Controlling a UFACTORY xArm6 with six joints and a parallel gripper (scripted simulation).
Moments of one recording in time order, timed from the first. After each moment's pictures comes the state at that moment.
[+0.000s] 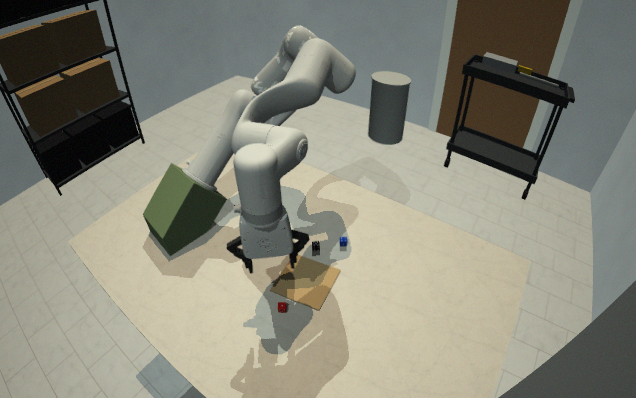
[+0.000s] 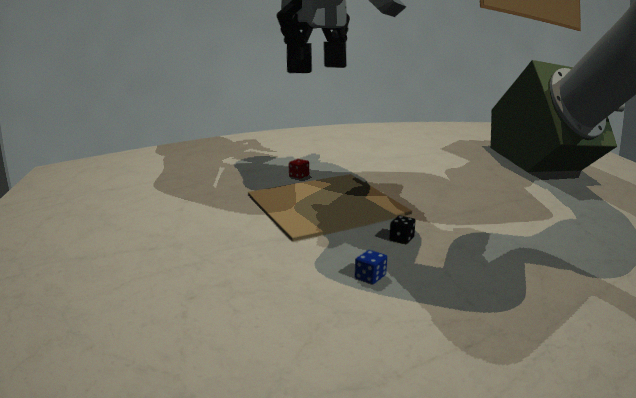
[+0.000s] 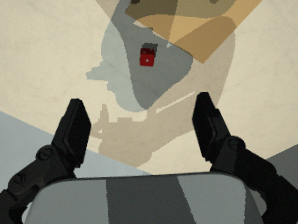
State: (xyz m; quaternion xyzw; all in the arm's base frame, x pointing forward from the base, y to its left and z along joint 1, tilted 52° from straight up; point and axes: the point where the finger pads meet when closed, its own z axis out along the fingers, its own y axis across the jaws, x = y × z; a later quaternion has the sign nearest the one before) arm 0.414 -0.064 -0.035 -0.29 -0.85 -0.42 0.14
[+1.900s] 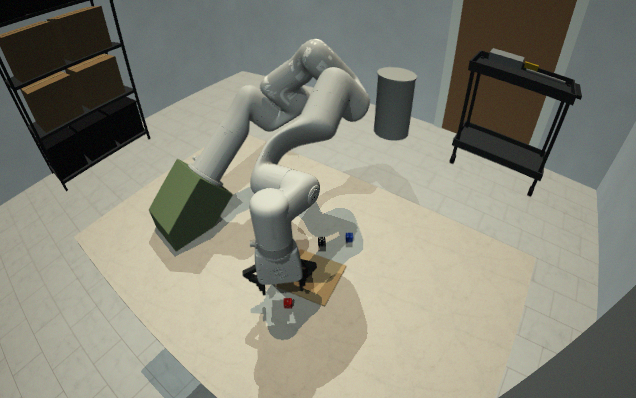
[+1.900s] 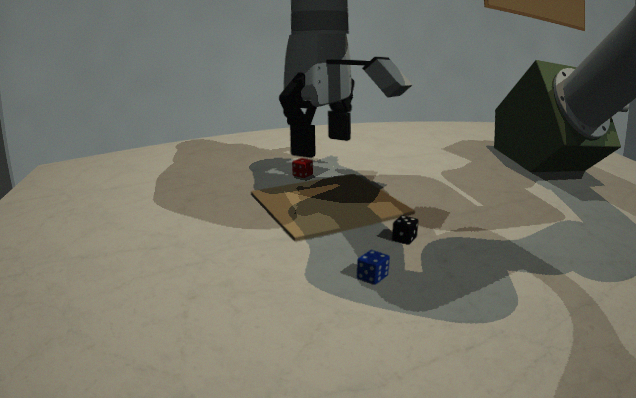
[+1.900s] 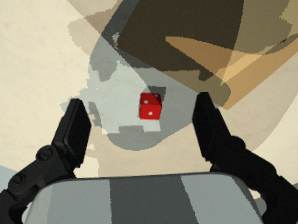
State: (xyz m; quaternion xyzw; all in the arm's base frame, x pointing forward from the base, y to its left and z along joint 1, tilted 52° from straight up) arm 0.417 0.020 -0.101 -0.29 -0.85 -0.42 0.14
